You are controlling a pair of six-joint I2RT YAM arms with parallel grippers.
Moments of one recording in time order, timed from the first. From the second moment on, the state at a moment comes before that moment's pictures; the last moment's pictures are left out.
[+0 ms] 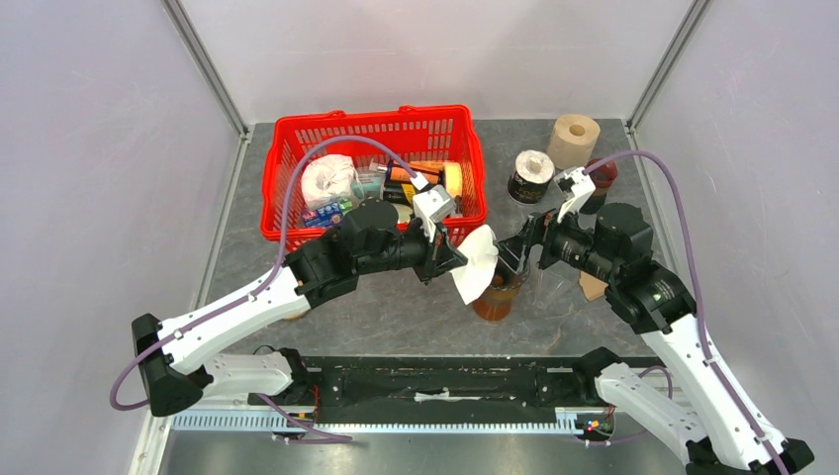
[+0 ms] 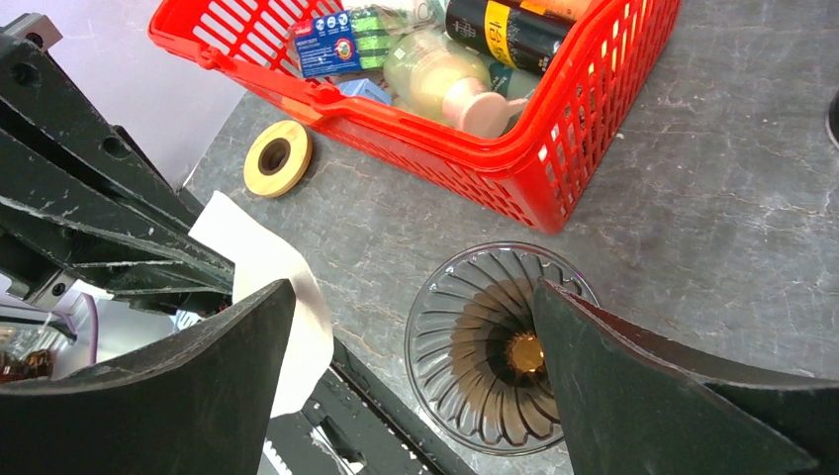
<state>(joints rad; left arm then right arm) -1.00 1.16 1.13 -0.28 0.22 -0.24 0.47 0.74 0.98 -0.53 -0.33 0.35</state>
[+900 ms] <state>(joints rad) -1.00 1.08 1.08 -0.20 0.35 -0.23 0.47 0.74 0.92 -0.43 -0.61 0.40</state>
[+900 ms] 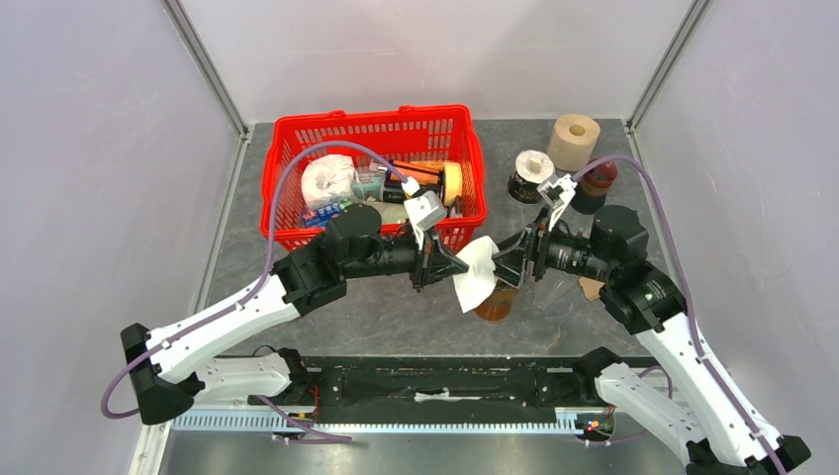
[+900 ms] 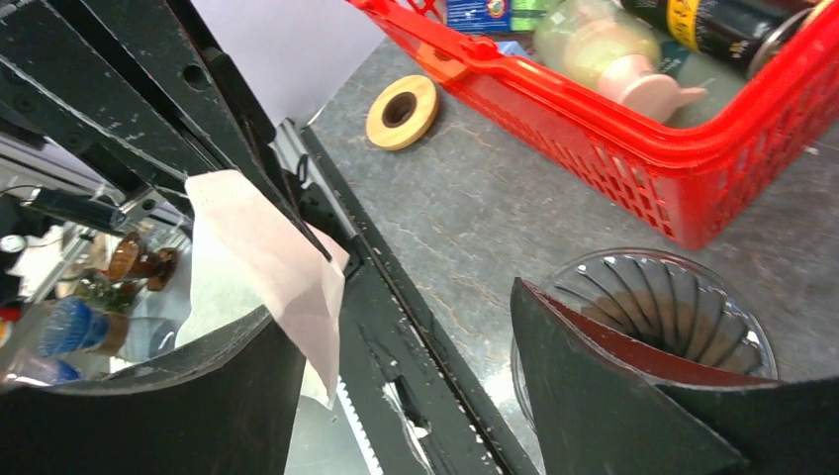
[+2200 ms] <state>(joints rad) -1.00 1.06 1.16 -0.28 0.00 -0.44 0.52 0.82 1.04 -0.57 -0.20 0.44</state>
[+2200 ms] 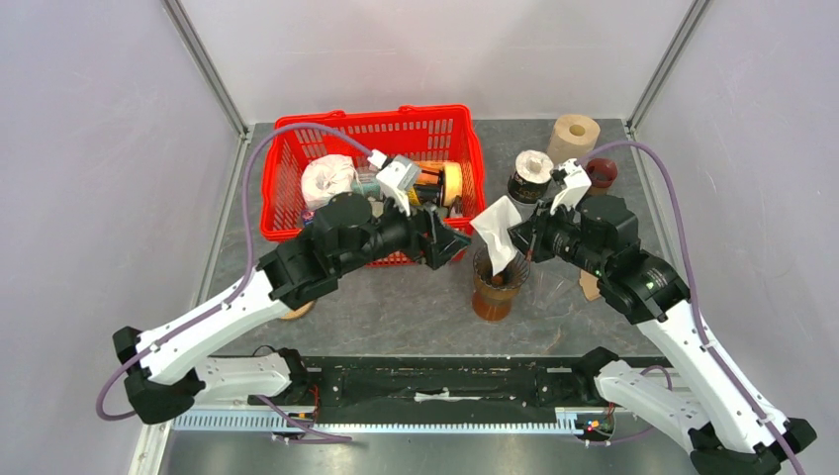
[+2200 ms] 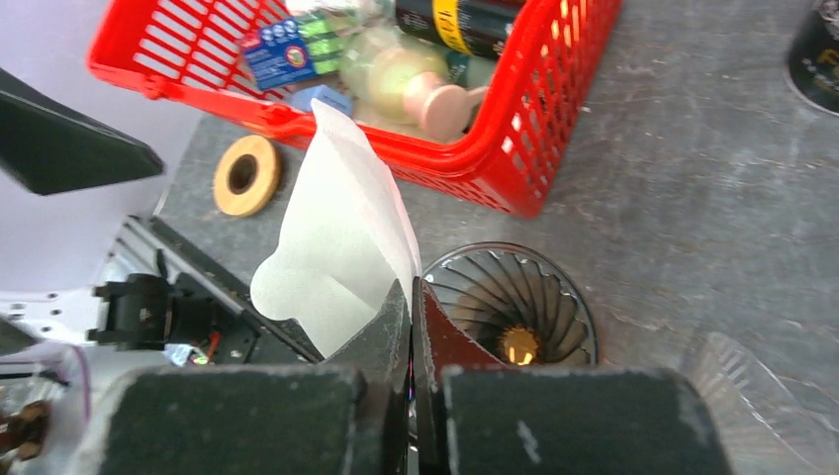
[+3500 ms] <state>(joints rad) -1.19 1.59 1.65 -0.44 -0.64 -0.55 0.84 0.88 1.11 -0.55 0.39 0.27</state>
